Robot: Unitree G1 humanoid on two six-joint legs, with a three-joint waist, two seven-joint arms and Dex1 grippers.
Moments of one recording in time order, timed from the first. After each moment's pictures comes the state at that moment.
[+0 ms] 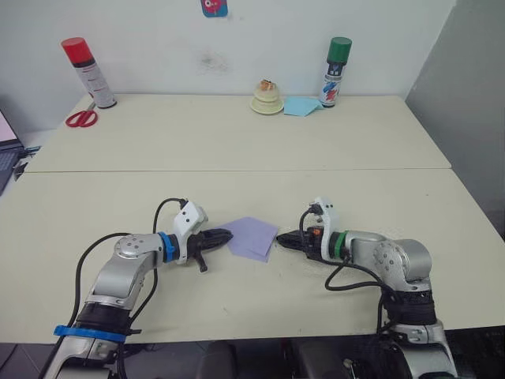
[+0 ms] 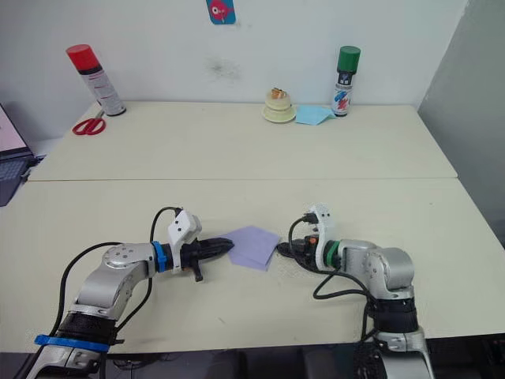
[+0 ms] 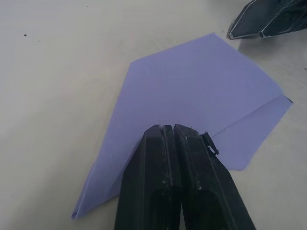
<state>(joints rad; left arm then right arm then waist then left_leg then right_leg) -0.28 0.61 -0.07 0.13 -0.28 0.32 -1.02 -0.46 -0.07 -0.11 -0.17 0.46 1.38 0.50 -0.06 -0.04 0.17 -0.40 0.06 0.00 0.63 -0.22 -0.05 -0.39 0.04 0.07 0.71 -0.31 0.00</state>
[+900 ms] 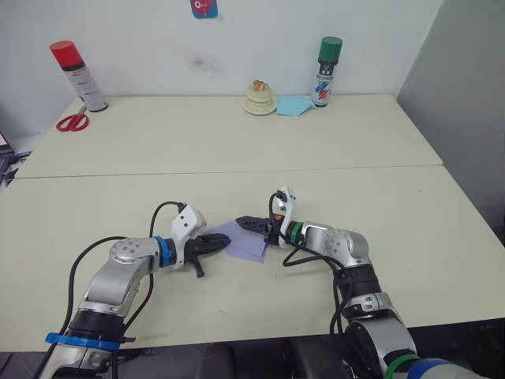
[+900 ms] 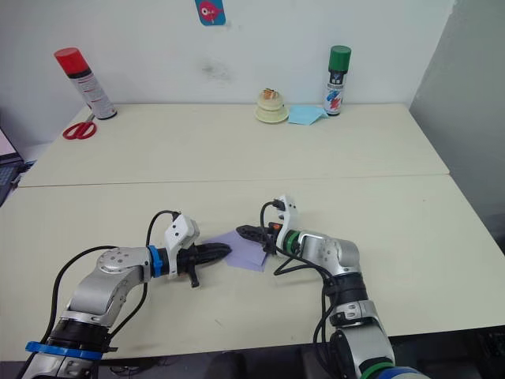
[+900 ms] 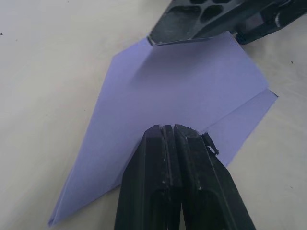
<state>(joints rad) -0.24 0.63 -0.06 0.05 -0.28 0.37 -1.01 -0.62 0.11 -0.04 0.36 0.47 0.90 0.55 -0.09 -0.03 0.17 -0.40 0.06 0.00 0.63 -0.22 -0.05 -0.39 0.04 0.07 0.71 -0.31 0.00</state>
